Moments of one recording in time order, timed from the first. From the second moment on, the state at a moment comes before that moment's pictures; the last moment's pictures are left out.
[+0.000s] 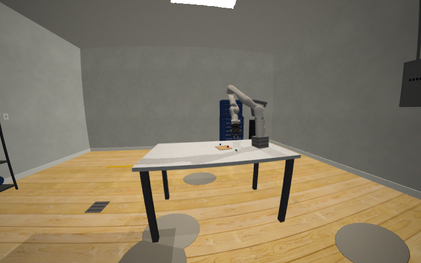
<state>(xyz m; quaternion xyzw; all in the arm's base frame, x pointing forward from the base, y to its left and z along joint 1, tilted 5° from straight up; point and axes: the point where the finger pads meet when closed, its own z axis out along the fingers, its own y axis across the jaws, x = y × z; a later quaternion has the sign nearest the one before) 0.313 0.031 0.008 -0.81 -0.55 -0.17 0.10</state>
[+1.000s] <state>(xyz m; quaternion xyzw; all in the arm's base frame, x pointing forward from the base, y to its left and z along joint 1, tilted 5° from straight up) 0.323 0.059 0.027 -0.82 -0.57 0.02 -0.03</state>
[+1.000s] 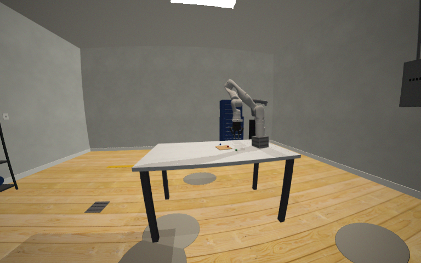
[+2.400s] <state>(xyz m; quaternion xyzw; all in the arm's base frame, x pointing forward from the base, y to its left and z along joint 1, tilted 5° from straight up) 0.324 0.065 0.024 -0.85 -0.53 0.02 -0.04</state>
